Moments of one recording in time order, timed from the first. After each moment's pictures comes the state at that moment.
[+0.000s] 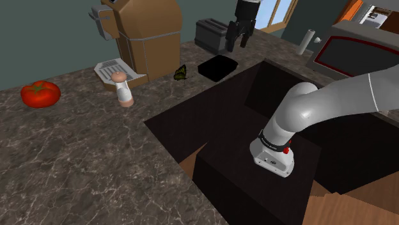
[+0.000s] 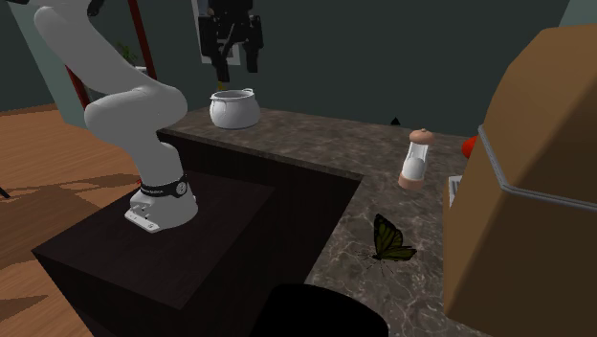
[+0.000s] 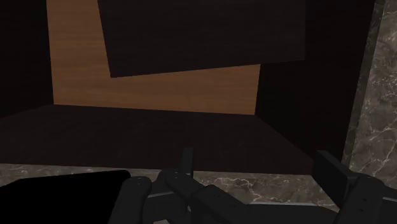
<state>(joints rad) 0.00 -0.75 -0.06 -2.32 0.03 1.53 0.06</state>
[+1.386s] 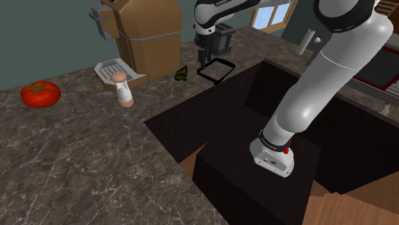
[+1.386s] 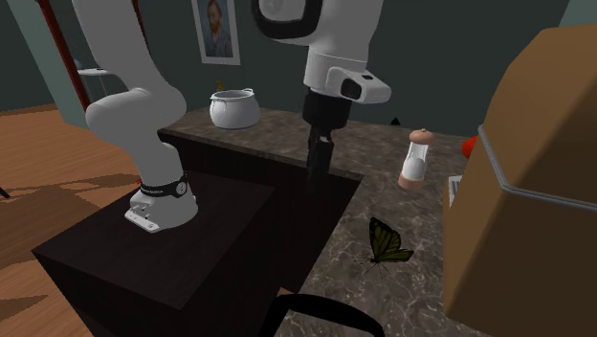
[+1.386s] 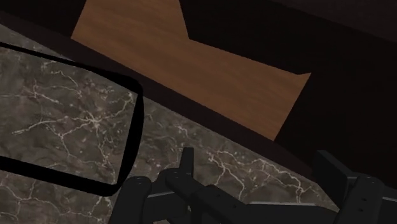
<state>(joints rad) 0.06 -0.08 -0.18 -2.15 -0.08 1.93 -0.38</state>
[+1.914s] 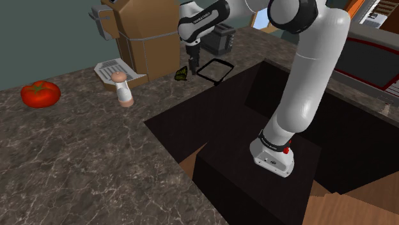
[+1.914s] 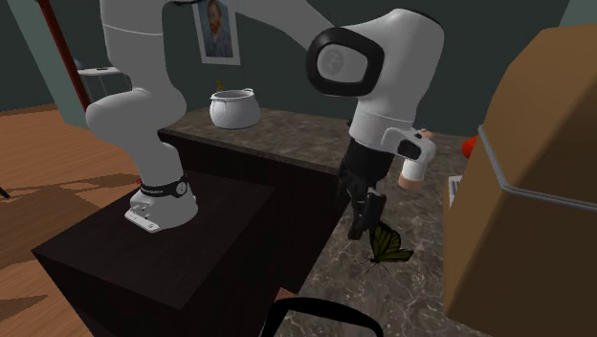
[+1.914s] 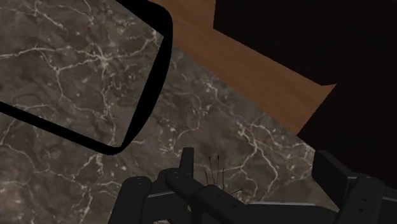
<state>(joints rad) 0.06 0.24 -0.17 -1.95 -0.09 2.02 -0.53</state>
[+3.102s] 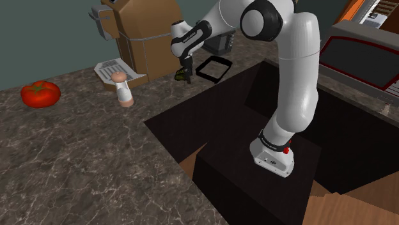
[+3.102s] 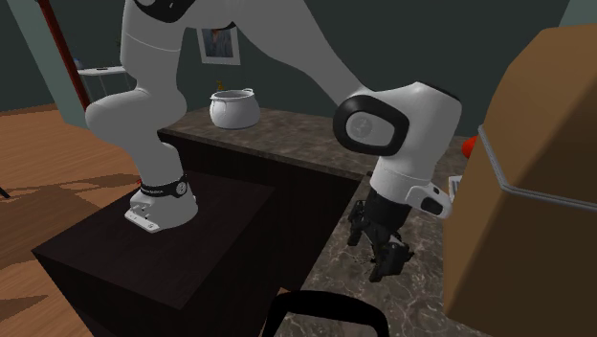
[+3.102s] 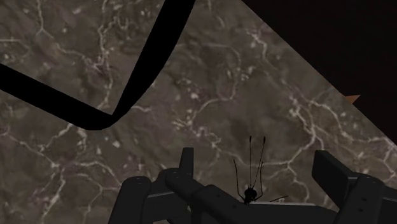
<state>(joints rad) 0.05 0.49 -0.15 -1.82 -0.11 2.12 -0.61</state>
